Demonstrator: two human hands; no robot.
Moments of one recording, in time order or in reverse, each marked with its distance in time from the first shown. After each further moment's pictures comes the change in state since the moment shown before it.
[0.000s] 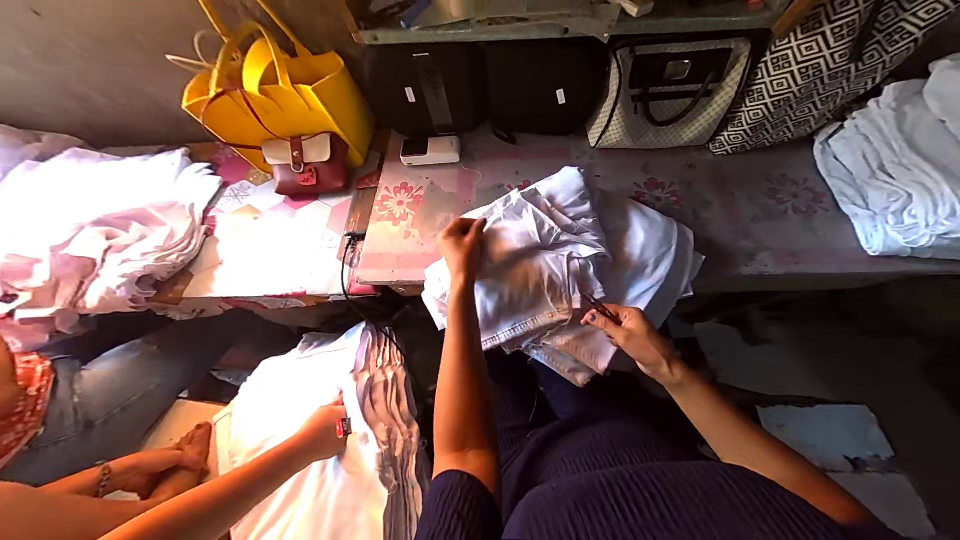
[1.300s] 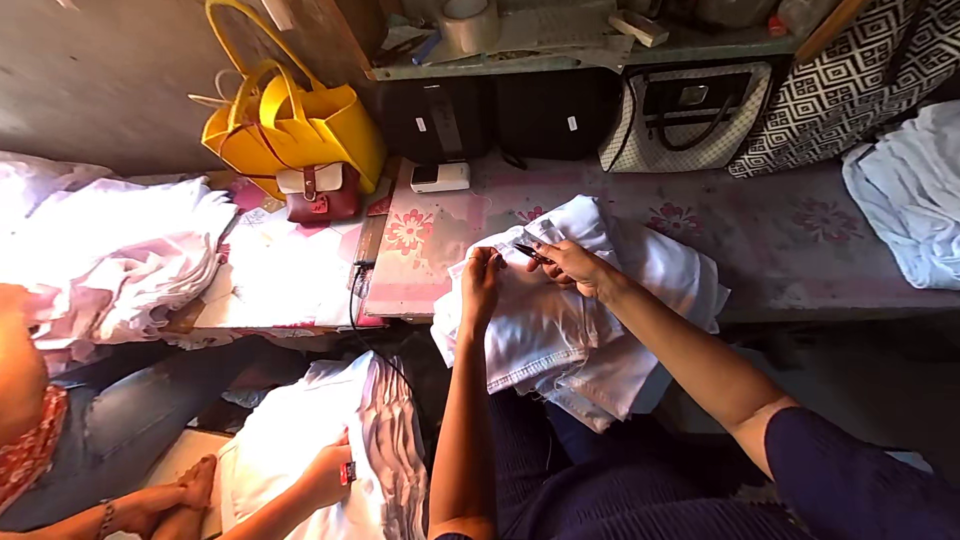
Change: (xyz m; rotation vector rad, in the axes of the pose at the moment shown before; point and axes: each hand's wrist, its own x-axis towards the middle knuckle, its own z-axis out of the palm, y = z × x) left_hand -0.010 0.010 0.000 -0.197 -0.200 0.047; right_hand 0.165 -0.107 0.040 0.157 -0.299 0.222
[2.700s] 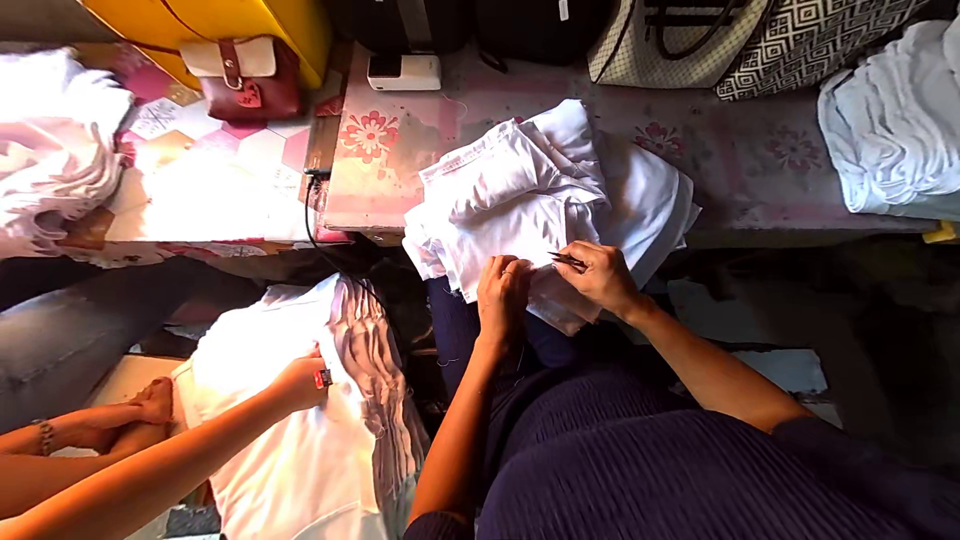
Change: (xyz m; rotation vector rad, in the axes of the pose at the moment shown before) left_hand -0.165 -0.020 0.045 0.433 0.052 0.331; right_hand -0.122 0.122 0.018 -0.905 0.440 -0.724
